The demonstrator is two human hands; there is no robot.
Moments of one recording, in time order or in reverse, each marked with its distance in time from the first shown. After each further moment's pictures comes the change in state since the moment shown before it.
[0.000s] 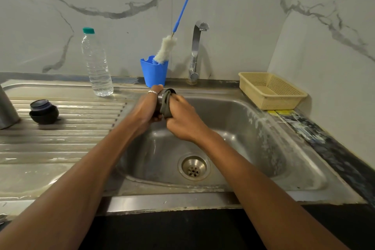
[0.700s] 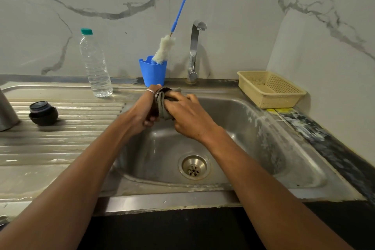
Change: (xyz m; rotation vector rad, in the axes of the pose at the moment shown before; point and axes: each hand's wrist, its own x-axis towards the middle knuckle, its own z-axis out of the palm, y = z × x) left_hand -0.005 0.006 -0.008 0.075 -0.053 -0.133; right_hand 0.000 0.016 -0.010 -0.457 0.041 -0.308
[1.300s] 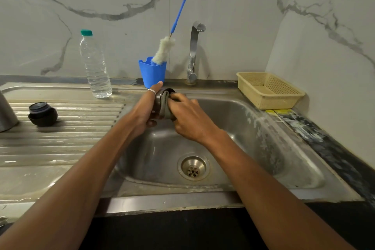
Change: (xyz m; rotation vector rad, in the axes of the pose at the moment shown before) left_hand -0.001 0.001 0.008 -0.032 0.027 0.027; right_hand -0.004 -0.002 -0.005 0.142 -0.035 0.119
